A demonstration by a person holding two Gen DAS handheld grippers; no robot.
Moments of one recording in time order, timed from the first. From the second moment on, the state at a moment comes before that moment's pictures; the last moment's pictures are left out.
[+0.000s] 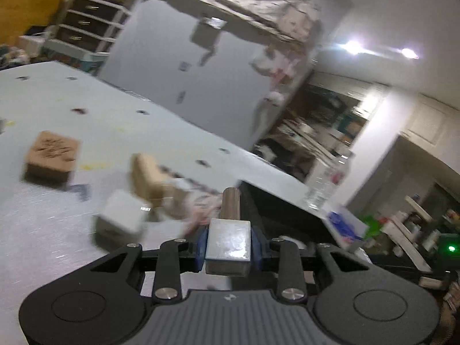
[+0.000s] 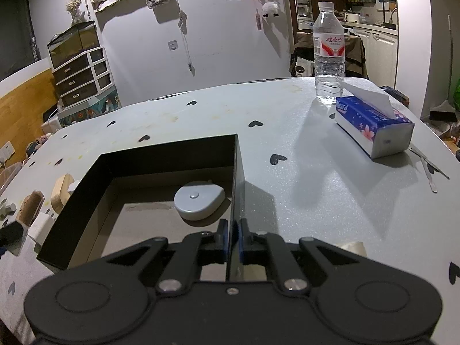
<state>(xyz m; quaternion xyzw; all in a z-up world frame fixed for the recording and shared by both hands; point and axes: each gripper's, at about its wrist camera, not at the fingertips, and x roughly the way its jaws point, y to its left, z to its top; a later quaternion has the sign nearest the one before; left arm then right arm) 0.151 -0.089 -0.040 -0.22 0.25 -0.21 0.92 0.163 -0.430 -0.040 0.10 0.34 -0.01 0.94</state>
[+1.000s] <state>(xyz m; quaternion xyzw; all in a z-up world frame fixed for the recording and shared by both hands) 0.269 -0.288 -0.065 -0.15 0.47 -0.31 0.81 0.164 -0.429 -0.041 0.10 0.34 -0.01 0.94</state>
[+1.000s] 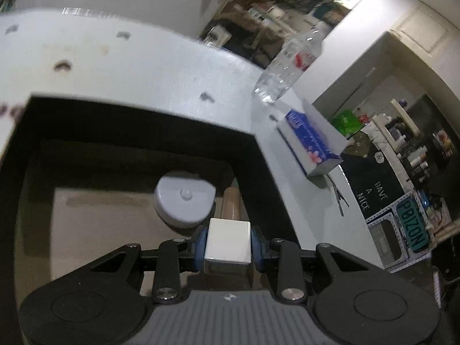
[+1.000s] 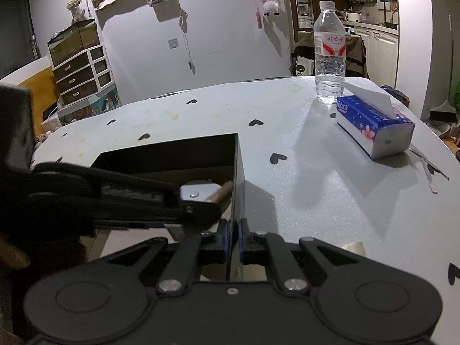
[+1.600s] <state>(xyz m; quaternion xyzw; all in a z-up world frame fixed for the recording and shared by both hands) 0.252 -0.268 -0.043 -0.15 0.45 -0.31 0.83 0.166 -0.430 -0.039 0.10 0.35 -0.01 0.93</state>
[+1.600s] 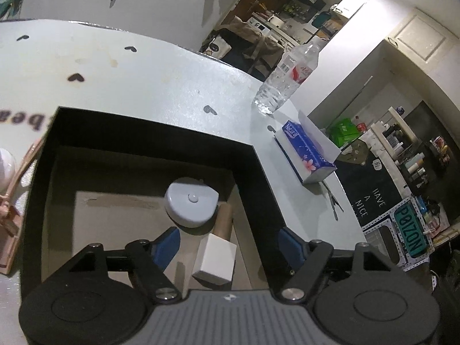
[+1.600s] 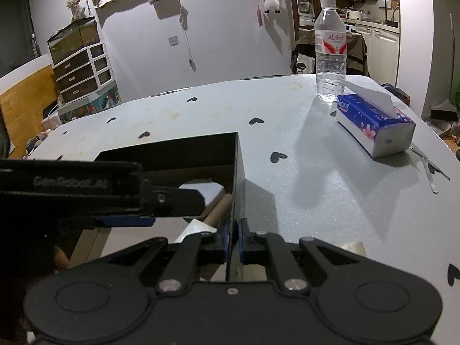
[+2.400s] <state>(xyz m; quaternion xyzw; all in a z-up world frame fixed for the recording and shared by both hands) 0.177 -0.195 0.015 -0.10 0.34 -0.31 0.88 0.166 -0.430 -0.040 0.10 0.35 -0.01 0.93</state>
